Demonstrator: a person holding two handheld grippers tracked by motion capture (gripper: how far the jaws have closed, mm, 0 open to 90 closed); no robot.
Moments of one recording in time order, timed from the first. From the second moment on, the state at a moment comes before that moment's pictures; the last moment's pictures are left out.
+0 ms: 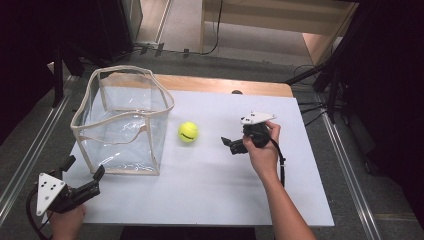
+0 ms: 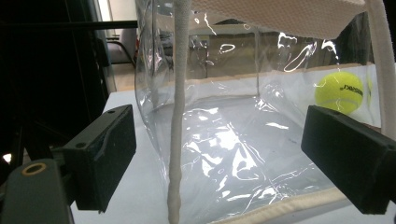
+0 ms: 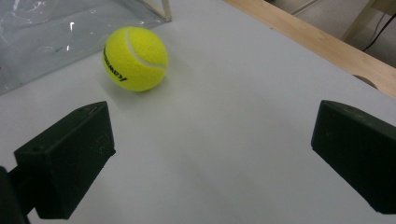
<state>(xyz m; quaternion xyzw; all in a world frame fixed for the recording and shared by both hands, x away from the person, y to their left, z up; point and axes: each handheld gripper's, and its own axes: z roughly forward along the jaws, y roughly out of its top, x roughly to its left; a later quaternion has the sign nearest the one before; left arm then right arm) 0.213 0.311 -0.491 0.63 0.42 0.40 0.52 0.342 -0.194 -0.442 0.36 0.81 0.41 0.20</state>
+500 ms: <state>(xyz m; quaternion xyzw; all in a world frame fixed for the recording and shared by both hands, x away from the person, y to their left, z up) 0.213 0.311 -0.491 0.63 0.42 0.40 0.52 0.363 -0.174 -0.425 0.34 0.83 0.40 0.19</state>
